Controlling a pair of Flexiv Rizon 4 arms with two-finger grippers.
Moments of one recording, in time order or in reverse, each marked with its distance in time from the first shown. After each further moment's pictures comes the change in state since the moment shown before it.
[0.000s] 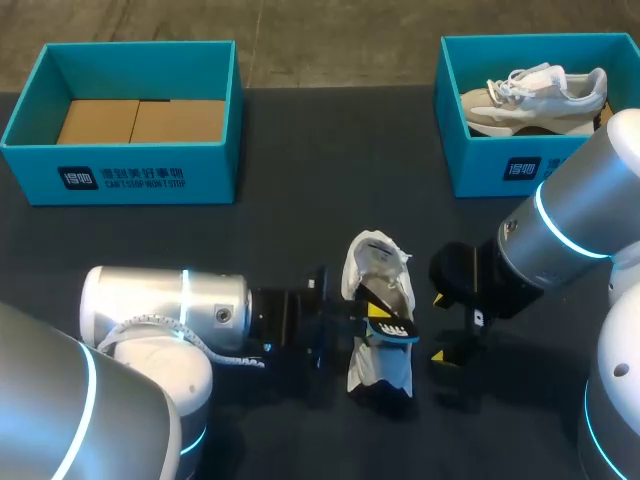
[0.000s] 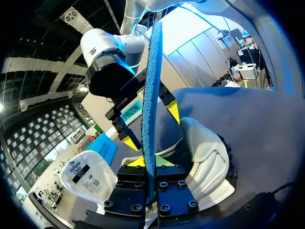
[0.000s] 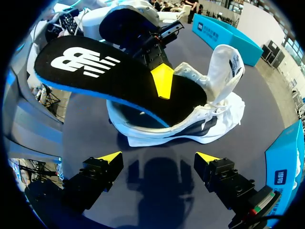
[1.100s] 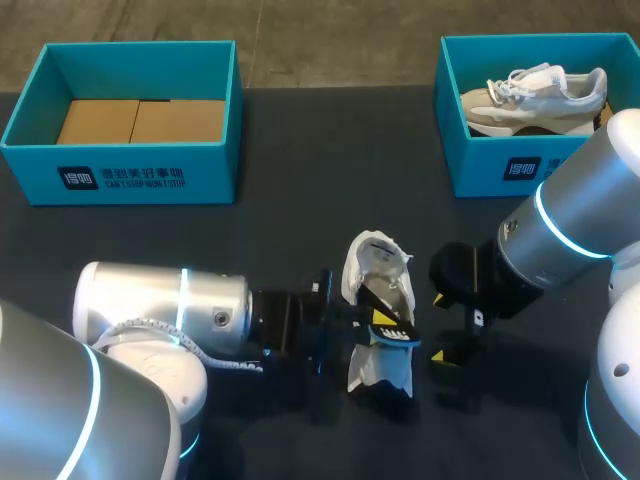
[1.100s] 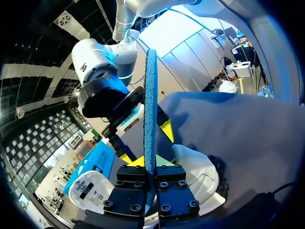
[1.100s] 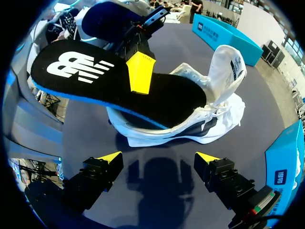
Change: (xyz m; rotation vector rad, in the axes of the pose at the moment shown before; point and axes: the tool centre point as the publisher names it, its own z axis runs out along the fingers) left arm 0.006 -0.030 -0.003 0.013 0.033 0.054; right arm 0.000 0.000 0.000 0.000 0.000 0.000
